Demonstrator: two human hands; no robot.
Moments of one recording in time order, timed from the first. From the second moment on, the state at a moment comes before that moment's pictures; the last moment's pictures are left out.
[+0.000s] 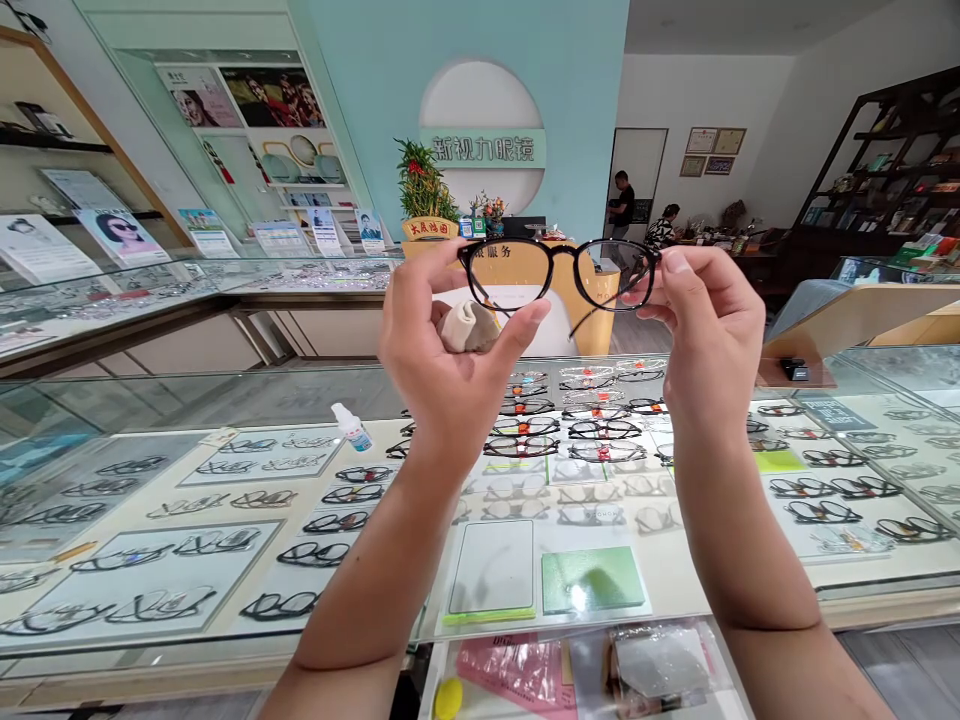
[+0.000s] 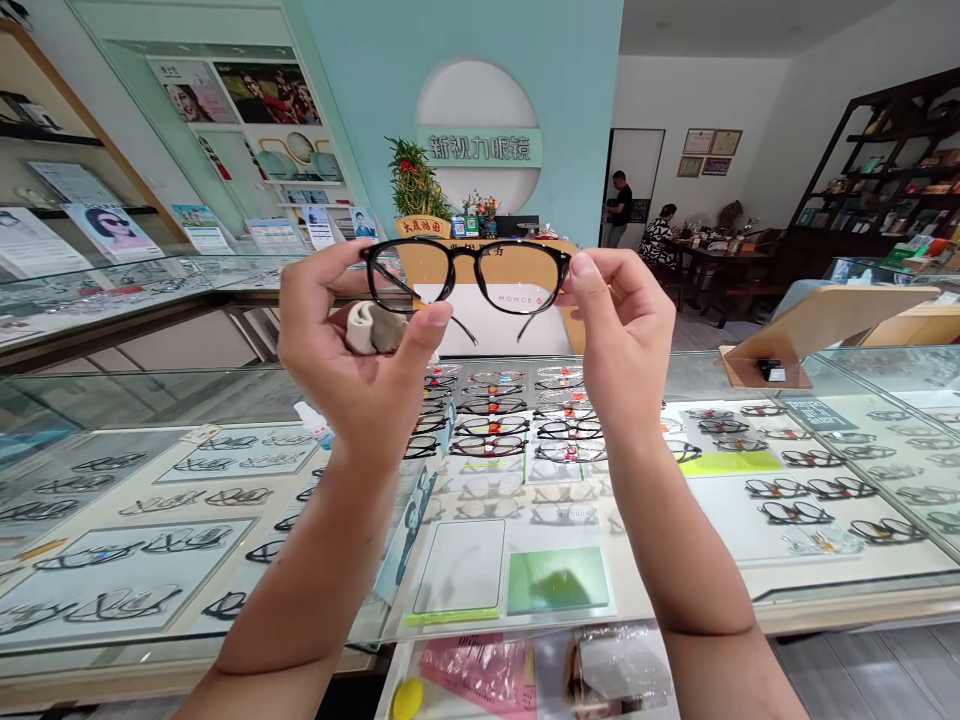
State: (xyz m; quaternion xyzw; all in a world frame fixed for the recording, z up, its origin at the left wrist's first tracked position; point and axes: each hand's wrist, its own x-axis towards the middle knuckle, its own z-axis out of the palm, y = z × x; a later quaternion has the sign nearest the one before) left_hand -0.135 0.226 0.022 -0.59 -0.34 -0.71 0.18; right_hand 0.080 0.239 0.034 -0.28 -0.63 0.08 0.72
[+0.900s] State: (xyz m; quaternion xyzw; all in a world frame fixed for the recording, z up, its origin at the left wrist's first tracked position) left_hand -0.145 0.260 0.016 -0.61 -0.29 -0.72 0.11; right_hand 0.070 0.238 0.029 -0.23 -0.62 -0.01 0.75
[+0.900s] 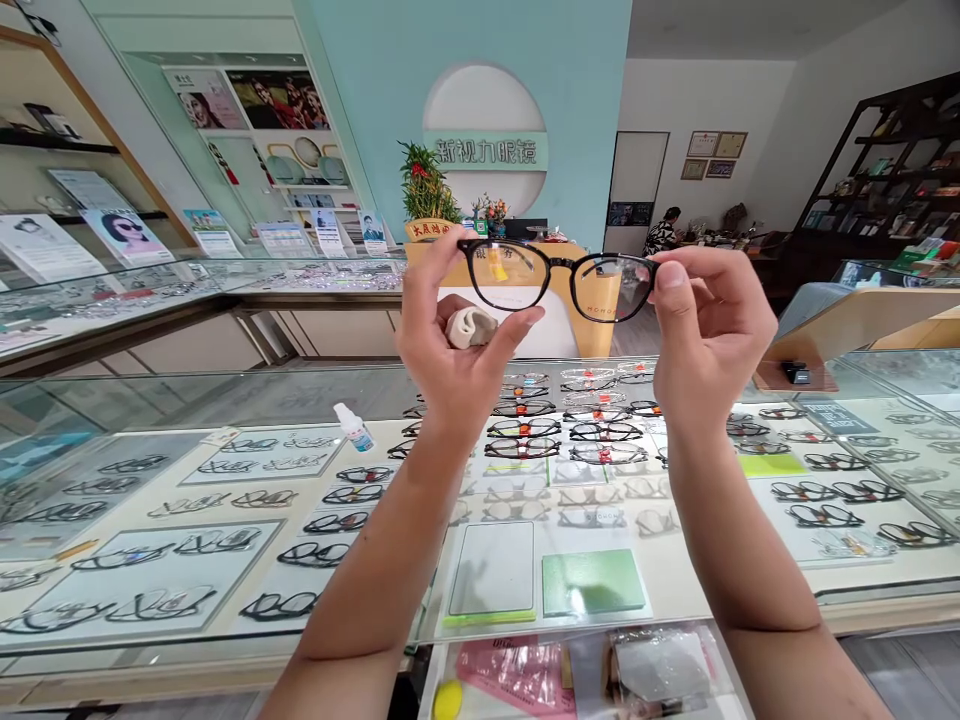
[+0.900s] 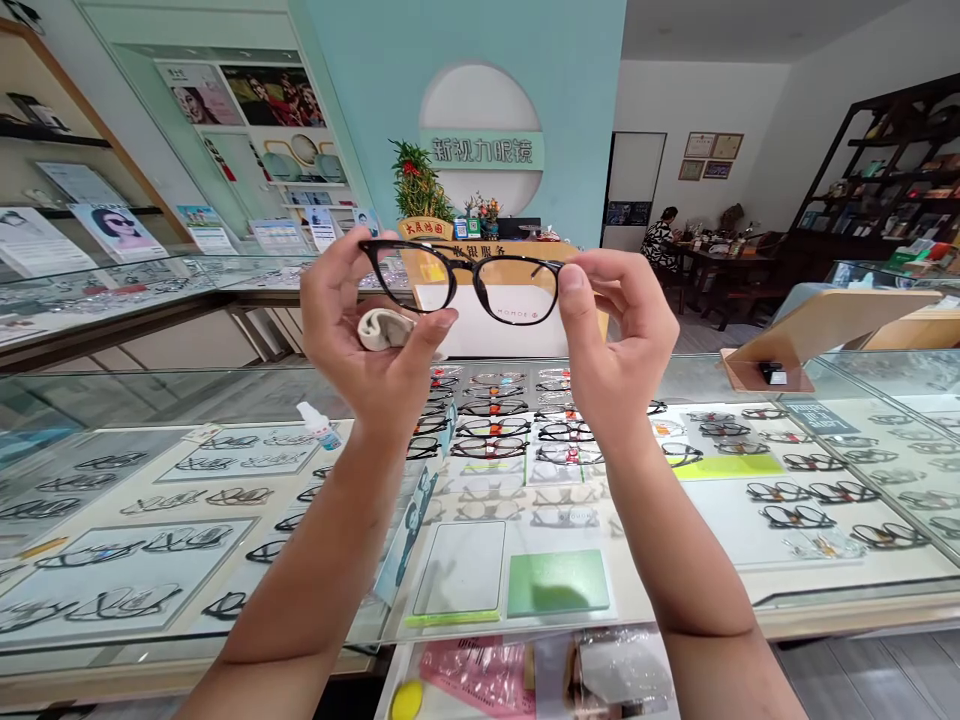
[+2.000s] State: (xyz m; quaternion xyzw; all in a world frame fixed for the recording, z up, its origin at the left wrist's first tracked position) left_hand -0.123 0.244 0.020 -0.56 -0.19 -0.79 -0.13; right_hand 0.076 0.248 0.035 -0.14 -0.60 0.18 0.77
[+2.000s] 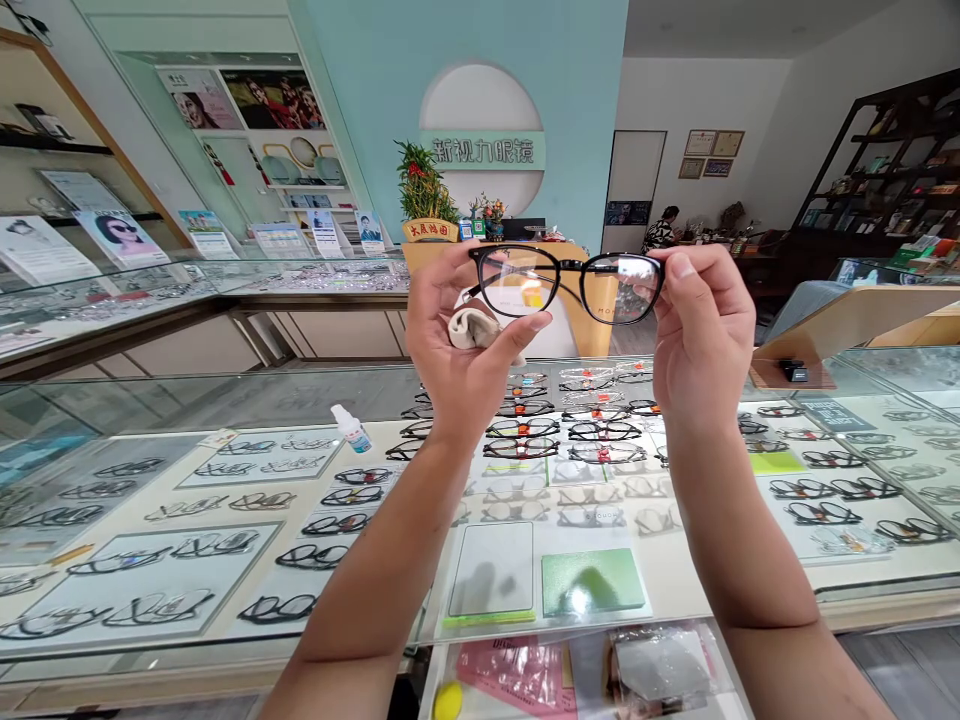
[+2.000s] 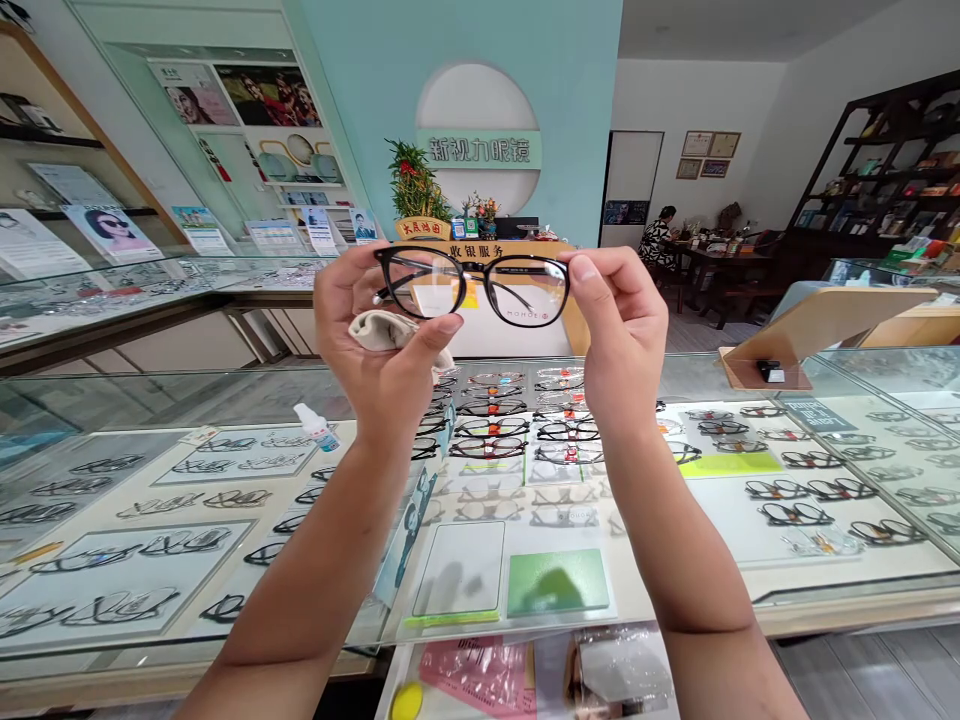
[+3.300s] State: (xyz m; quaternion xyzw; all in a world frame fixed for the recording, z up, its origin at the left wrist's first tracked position) left_hand -0.109 0.223 0.028 -0.49 -0.20 -0.80 -0.27; right_hand 0.073 0.265 0.027 -0.19 -0.62 0.31 0.70
